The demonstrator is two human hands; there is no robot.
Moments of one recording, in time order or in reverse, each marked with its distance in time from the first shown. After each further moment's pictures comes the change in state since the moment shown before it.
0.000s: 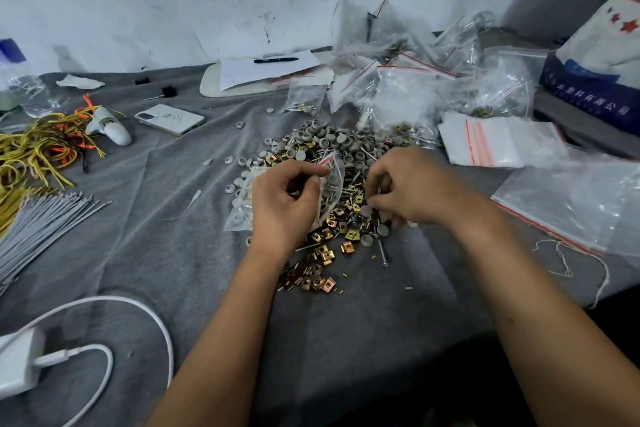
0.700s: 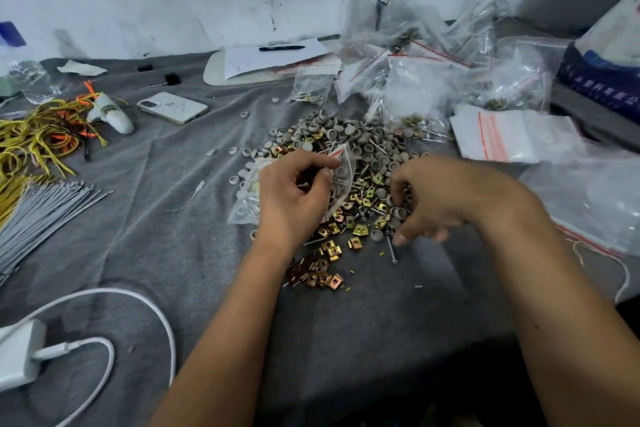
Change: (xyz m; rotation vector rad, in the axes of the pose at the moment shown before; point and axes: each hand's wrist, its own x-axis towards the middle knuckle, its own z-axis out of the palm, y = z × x) left_hand 0.000 0.004 -0.002 0.045 -0.017 0.048; right_hand -0.012 -0.001 -0.016 -0.245 -0.309 0.158
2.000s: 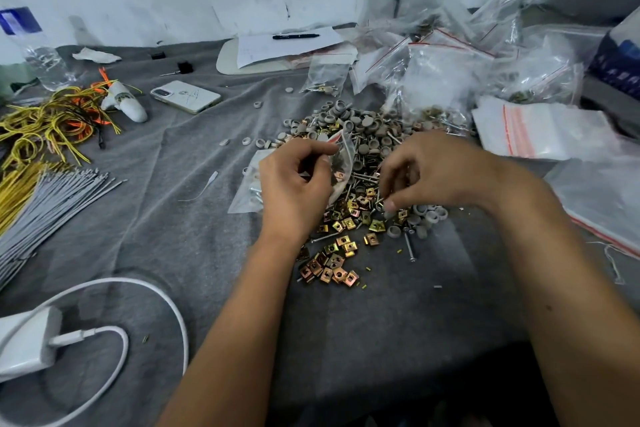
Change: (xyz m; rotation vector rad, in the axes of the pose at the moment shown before) left_hand 0.005 -0.005 -0.008 0.085 0.135 0.007; right_hand 0.034 0.002 -0.001 0.139 0.153 -0.419
